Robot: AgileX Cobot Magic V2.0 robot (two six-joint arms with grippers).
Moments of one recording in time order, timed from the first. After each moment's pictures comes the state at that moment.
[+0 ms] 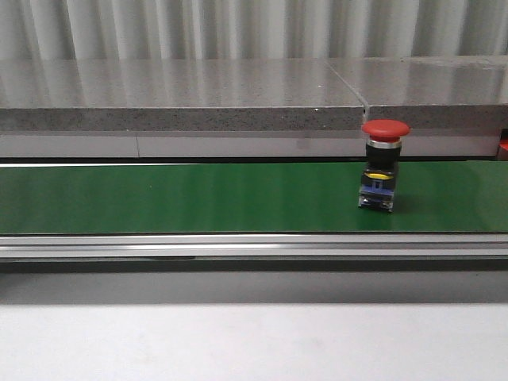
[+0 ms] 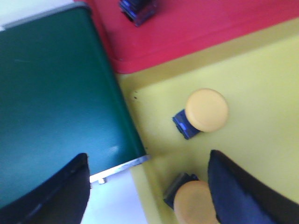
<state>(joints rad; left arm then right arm) 0.08 0.53 -0.55 -0.50 0.52 0.49 -0.37 1.11 -0.73 -0.07 0.57 0.12</state>
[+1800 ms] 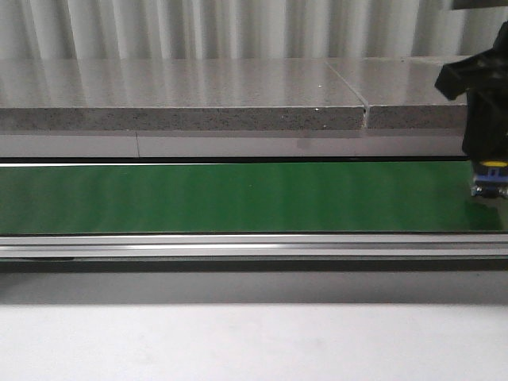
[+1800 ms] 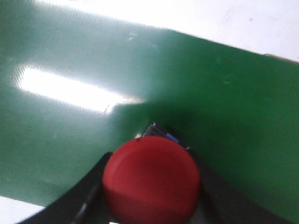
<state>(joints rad) 0.08 0.53 -0.55 -0.50 0.52 0.49 0.17 1.47 -1.04 -0.03 0.73 0.06</state>
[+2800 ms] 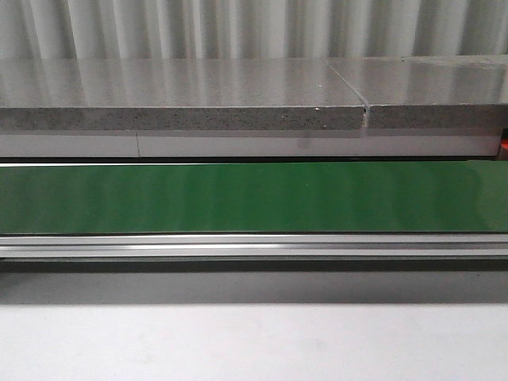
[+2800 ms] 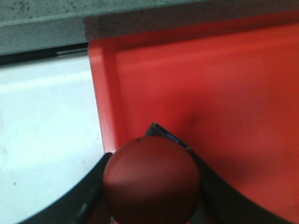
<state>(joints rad) 0.08 0.53 -0.55 -0.50 0.52 0.49 -0.30 1.97 -1.68 -0.03 0.76 0.02</state>
